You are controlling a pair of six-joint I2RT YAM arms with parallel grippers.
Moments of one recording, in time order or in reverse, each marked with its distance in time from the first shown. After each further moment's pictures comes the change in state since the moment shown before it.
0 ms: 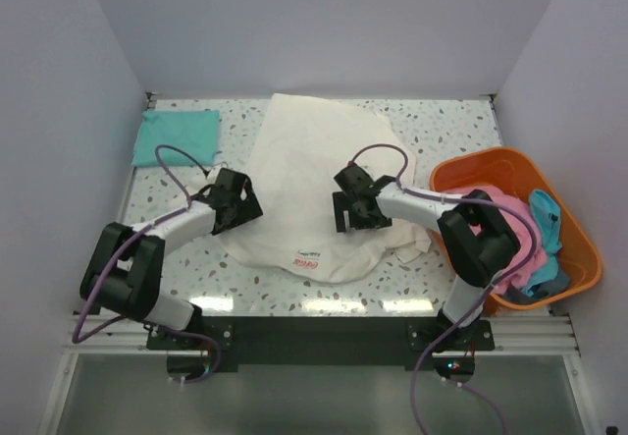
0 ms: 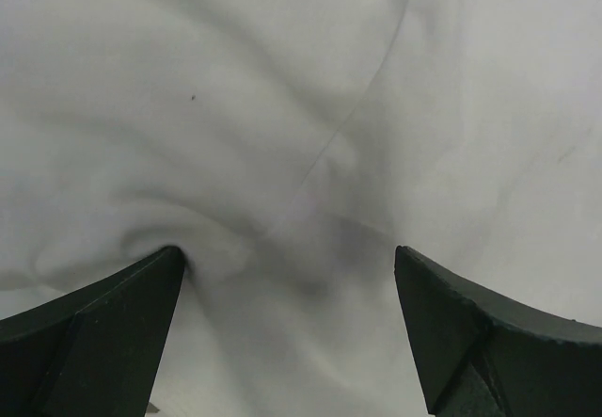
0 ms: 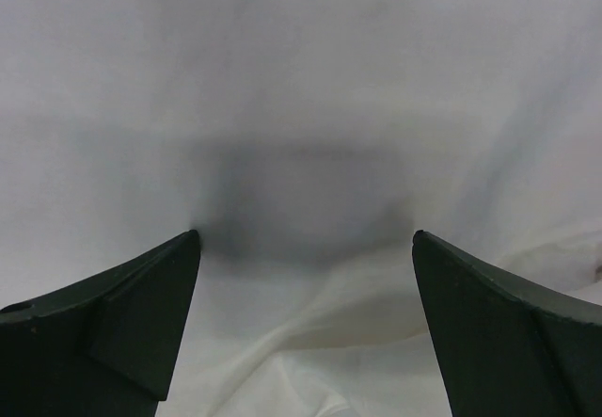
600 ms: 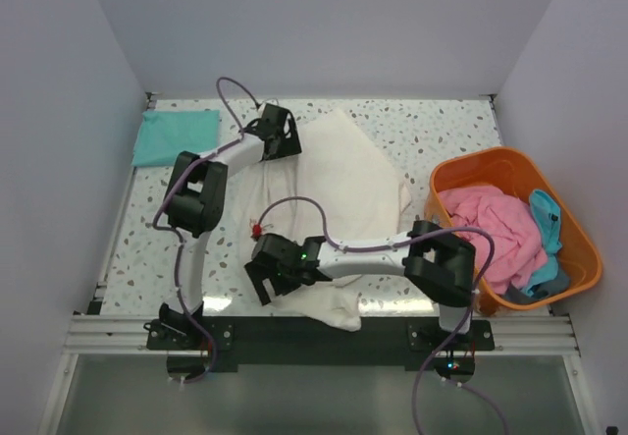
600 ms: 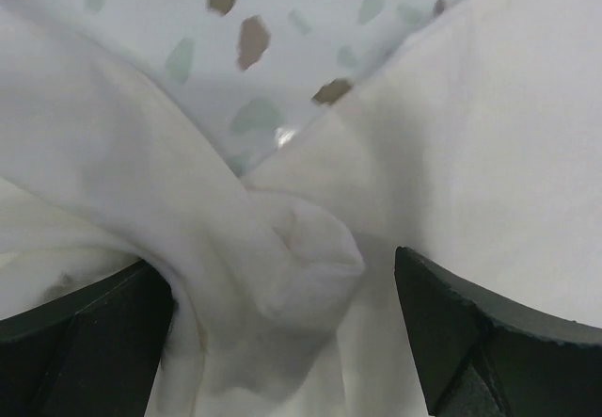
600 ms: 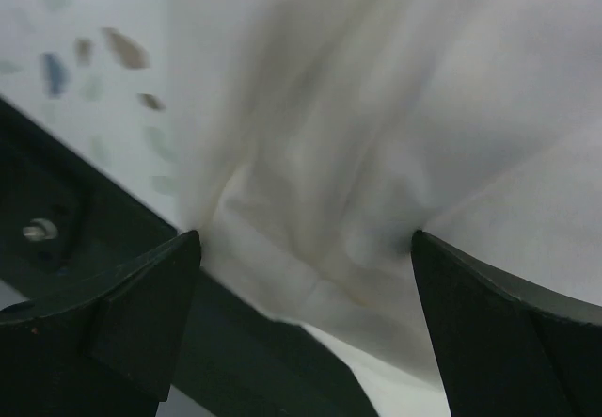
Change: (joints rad) left arm -0.032 0.721 0.854 0.034 -0.012 0.169; right arm 0.584 0.056 0.035 0.155 -0.138 0.239
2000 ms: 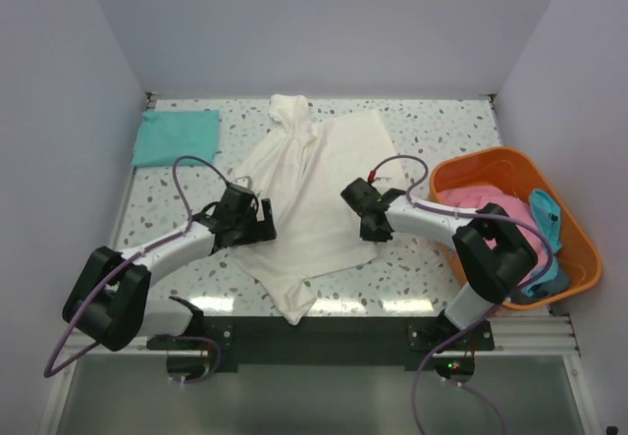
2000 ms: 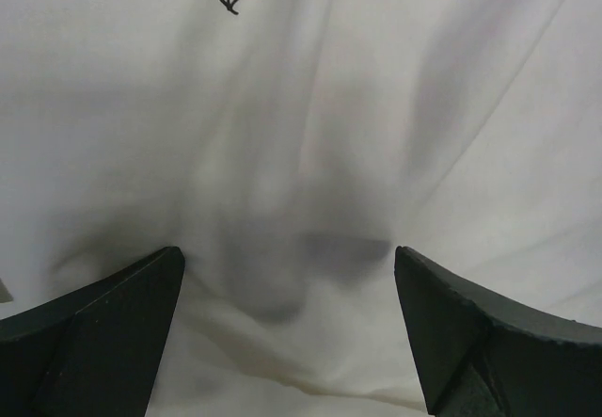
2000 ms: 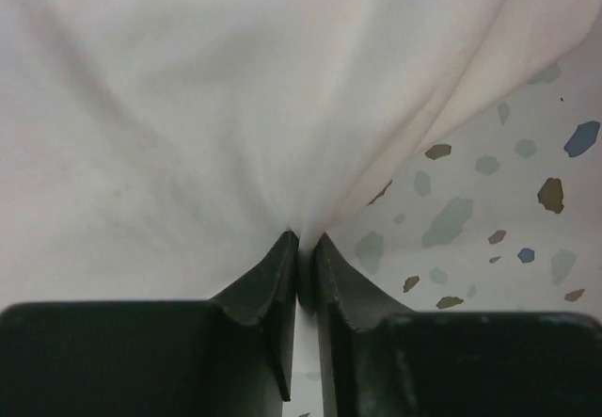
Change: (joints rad) left arm -0.099 -0.842 -0.945 0.024 0.179 -0.052; right arm -0.542 -0.180 -0.206 -0.209 0.283 0.035
